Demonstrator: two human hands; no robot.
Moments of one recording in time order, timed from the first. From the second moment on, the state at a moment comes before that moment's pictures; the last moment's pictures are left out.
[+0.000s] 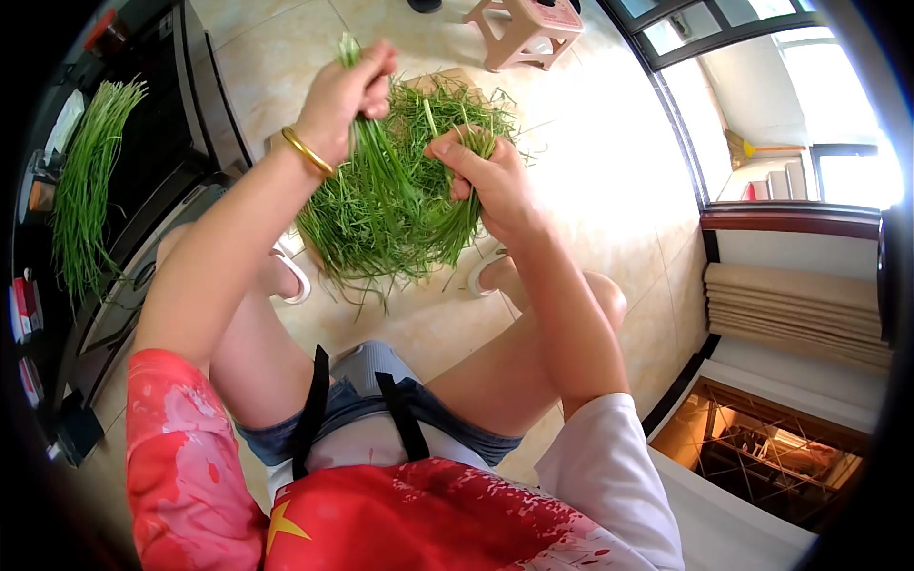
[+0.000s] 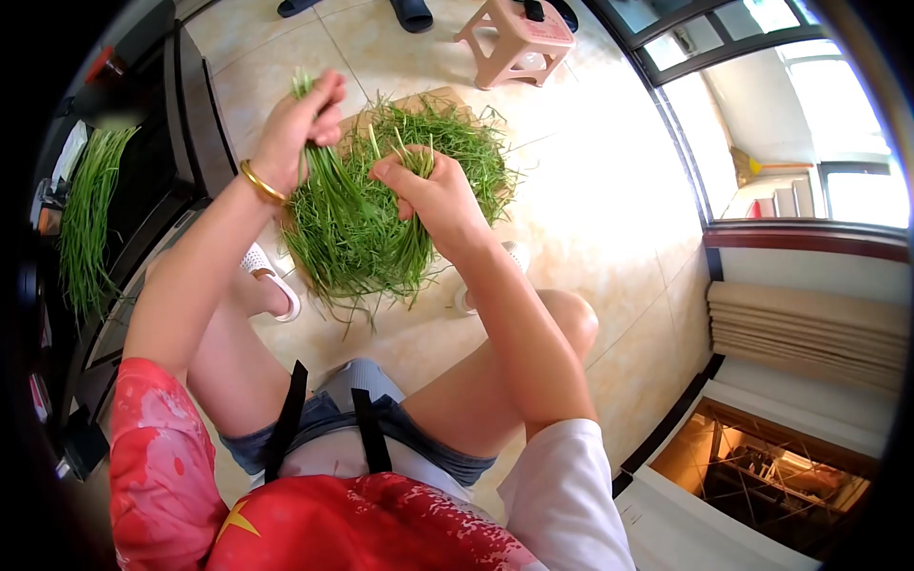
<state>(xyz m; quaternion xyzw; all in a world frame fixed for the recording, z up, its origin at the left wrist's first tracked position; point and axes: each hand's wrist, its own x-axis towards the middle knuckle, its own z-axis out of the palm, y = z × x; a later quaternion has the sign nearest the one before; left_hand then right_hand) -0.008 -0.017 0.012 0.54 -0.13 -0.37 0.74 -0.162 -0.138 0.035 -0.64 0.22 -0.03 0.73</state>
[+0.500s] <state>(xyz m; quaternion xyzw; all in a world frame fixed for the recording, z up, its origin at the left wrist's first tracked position) -0.009 -0.007 0.023 0.44 -0.10 -0.43 0.78 -0.159 -0.159 0.023 -0.45 0.19 -0.03 0.87</state>
